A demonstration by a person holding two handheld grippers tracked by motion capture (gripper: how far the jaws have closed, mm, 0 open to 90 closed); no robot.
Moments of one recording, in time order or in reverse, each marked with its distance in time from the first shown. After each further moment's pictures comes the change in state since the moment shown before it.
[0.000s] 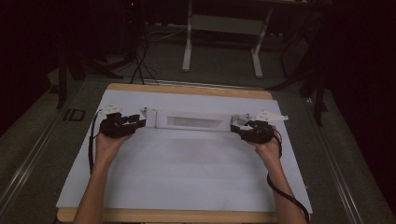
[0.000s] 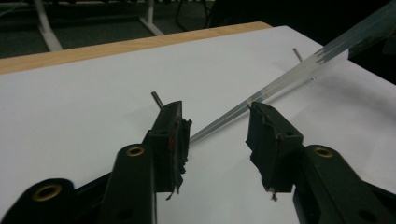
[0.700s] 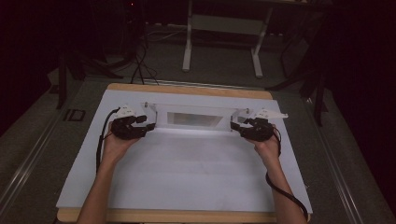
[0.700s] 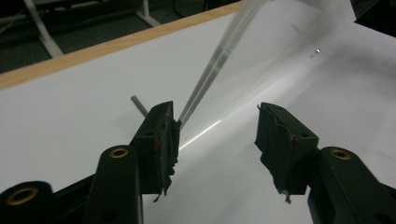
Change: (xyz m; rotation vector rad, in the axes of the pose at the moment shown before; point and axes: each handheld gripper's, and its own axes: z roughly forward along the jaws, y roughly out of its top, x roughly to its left) left arm -0.022 0.004 0.025 0.055 0.025 0.147; right arm -0.004 0.004 0.004 -0.008 -0.023 0.030
